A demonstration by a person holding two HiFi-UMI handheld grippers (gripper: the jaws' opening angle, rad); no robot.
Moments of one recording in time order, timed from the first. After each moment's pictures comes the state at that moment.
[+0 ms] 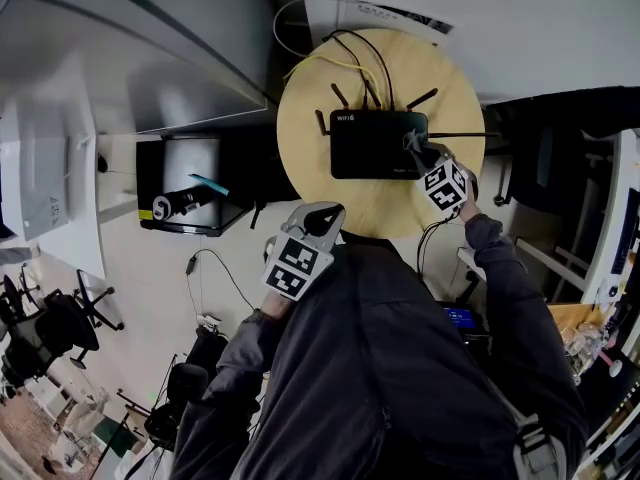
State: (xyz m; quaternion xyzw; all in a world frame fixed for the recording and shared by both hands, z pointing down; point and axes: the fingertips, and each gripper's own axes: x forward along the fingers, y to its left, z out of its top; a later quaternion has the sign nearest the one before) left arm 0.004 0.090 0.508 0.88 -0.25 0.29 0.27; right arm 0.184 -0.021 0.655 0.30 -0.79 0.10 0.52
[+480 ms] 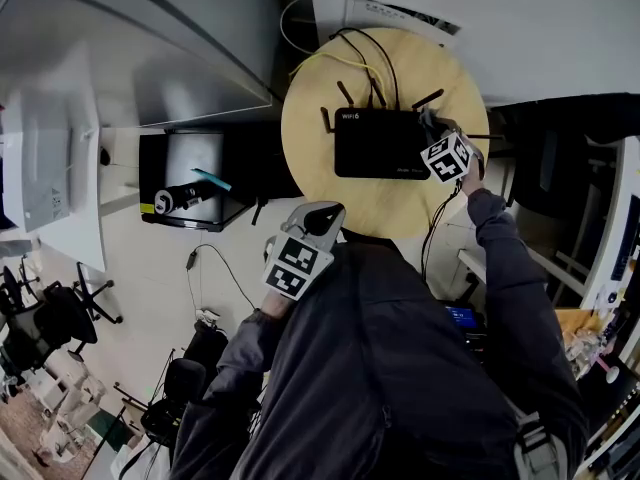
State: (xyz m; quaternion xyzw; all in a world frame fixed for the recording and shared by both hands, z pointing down) left arm -0.001 0.091 0.508 0.88 -0.26 0.29 0.27; right arm 0.210 -0.090 0.663 0.35 -0.76 0.08 0.55
